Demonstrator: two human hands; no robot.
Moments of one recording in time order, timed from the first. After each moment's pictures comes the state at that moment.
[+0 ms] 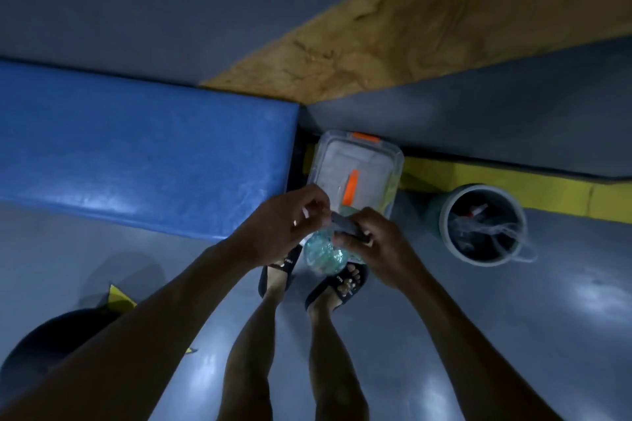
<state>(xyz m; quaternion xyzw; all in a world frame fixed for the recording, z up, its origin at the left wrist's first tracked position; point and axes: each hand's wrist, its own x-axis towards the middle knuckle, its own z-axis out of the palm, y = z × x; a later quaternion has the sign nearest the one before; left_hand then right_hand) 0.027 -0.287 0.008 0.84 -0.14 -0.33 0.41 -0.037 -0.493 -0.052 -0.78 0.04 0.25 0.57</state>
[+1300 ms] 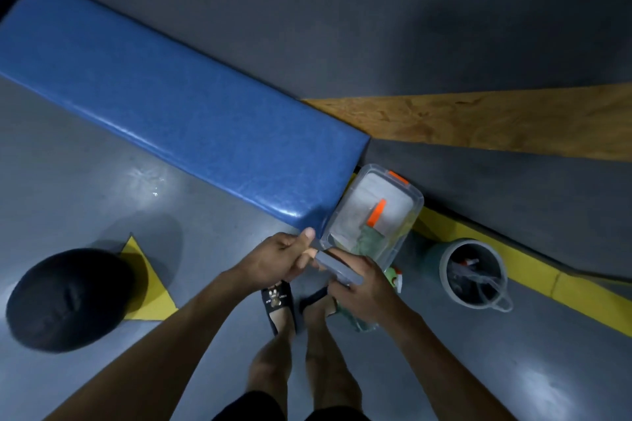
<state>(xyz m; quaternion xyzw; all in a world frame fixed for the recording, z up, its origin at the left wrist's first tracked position) -0.096 -0.145 0.100 0.74 0.12 -0.37 0.55 -0.101 -0.354 0.082 -0.82 -0.14 0.31 0.47</state>
